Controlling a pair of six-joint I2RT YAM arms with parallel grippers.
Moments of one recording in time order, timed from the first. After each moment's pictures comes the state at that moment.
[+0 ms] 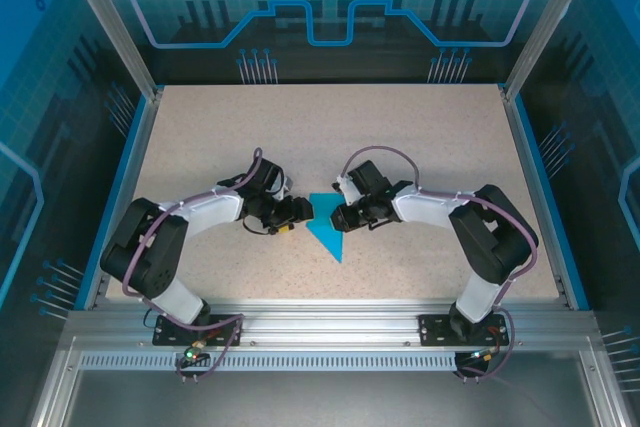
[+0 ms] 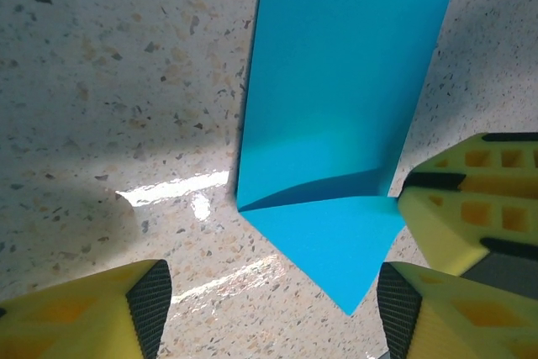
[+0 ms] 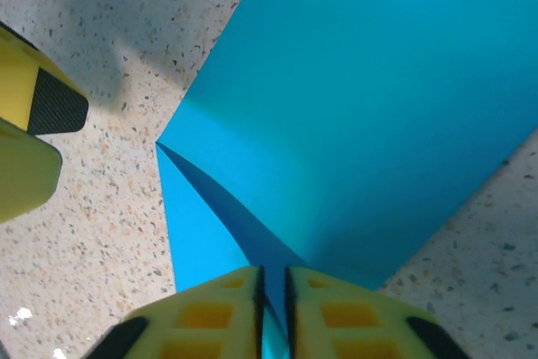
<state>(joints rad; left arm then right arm) -0.42 1.60 0.82 -0.34 0.51 -0.73 0.63 1.73 0.92 -0.25 -0.37 0.29</state>
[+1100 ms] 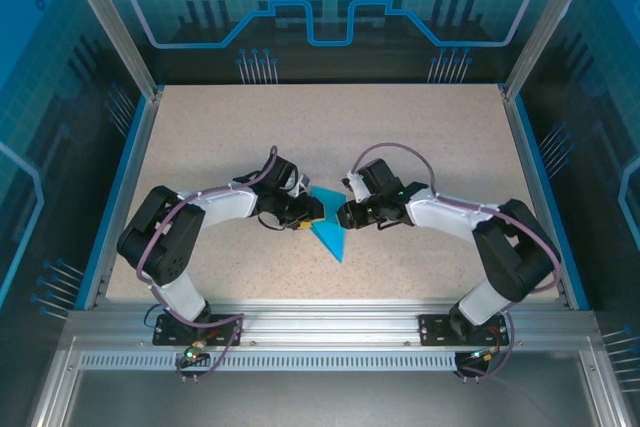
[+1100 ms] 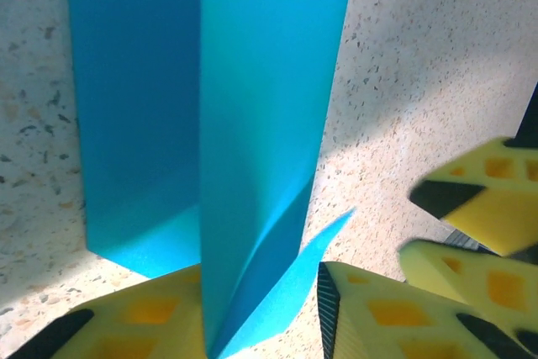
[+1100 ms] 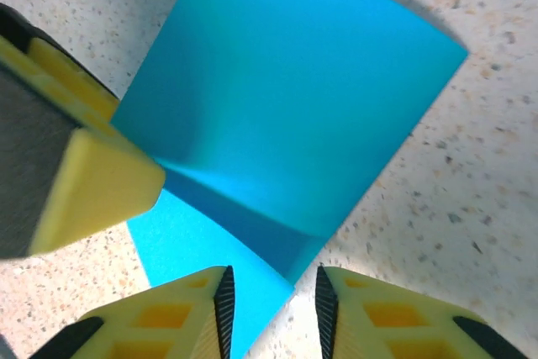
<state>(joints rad) -0.48 1.70 0.89 -0.24 0.60 -0.80 0.61 1.56 0.86 -0.29 -0.29 0.29</state>
